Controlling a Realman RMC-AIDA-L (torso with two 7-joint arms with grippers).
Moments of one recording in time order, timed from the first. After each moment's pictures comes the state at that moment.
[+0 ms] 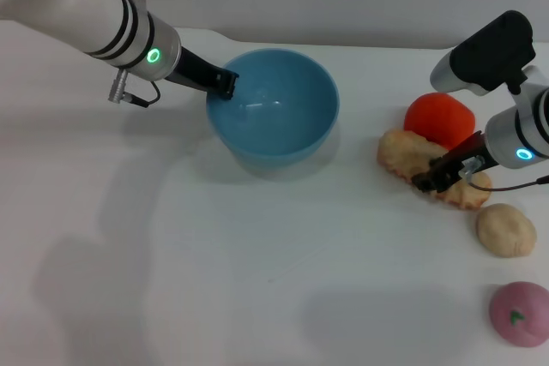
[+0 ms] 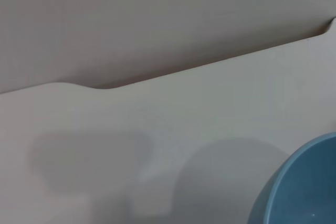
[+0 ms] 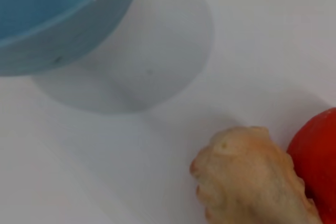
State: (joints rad) left arm -0.85 -2.02 1.30 0.69 2.46 0.96 -2.70; right arm 0.79 2.07 -1.45 -0.66 0.61 0.95 -0.71
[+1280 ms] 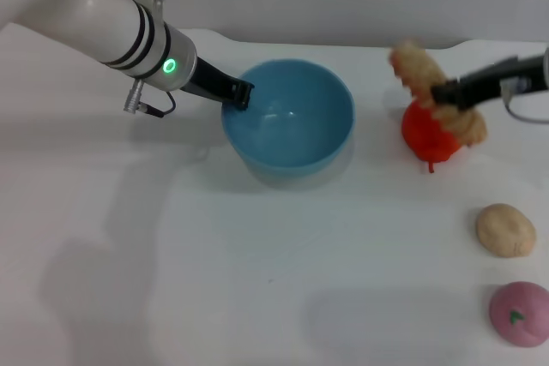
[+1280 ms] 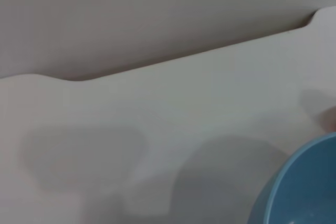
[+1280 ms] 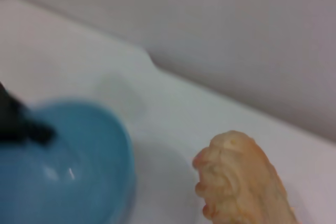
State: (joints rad) left arm -0.85 -2.05 1.31 0.69 2.46 0.97 -2.70; right arm 0.64 2.06 -1.20 -1.06 0.74 1.15 -0.75
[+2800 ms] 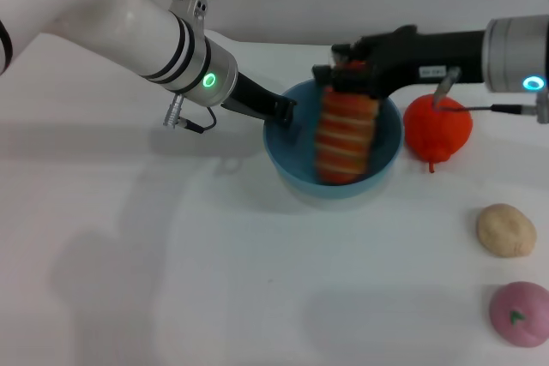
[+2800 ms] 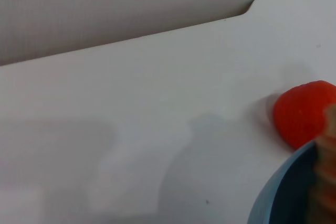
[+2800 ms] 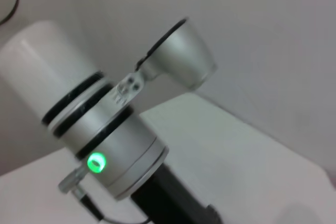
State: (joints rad) left arm -0.89 -2.06 1.42 0.63 2.29 0.95 -2.70; right arm 0.63 2.07 -1.29 -0.98 1.30 1.17 -1.21
